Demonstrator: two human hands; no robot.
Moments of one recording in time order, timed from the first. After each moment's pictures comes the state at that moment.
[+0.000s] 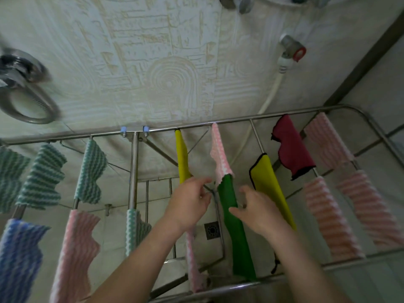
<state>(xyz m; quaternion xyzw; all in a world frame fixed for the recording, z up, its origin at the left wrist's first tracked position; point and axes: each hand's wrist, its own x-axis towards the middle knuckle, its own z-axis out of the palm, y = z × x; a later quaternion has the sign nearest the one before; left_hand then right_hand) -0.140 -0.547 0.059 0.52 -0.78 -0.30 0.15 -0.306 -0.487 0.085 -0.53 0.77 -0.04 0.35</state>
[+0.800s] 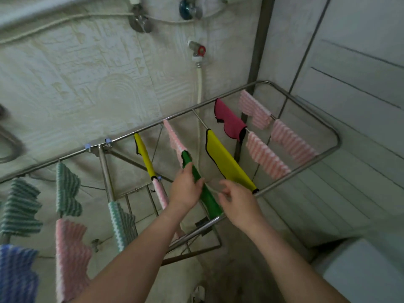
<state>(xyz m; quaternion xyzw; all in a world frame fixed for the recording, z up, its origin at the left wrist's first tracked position) -0.182 -0.465 0.057 0.49 -0.81 -0.31 0.14 -0.285 -0.343 0.072 -0.46 0.81 -0.27 0.24</state>
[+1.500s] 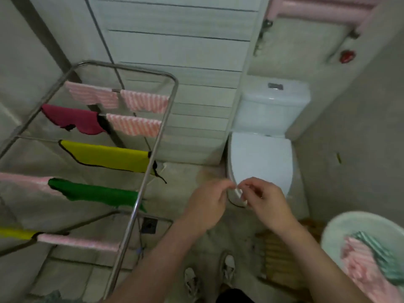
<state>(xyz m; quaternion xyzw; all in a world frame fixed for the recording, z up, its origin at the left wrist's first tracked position) -0.187 -0.263 0.070 -0.13 -0.90 -0.41 -0.08 -0.182 -0.101 0.096 0.02 0.90 -0.44 0.08</state>
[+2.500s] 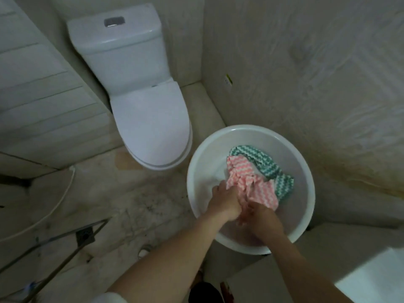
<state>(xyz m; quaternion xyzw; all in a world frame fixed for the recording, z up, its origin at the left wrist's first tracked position) -0.068 0.137 -0.074 -0.25 -0.84 -0.17 -0.45 0.031 0.226 -0.087 0.38 0.83 -0.29 0.28</state>
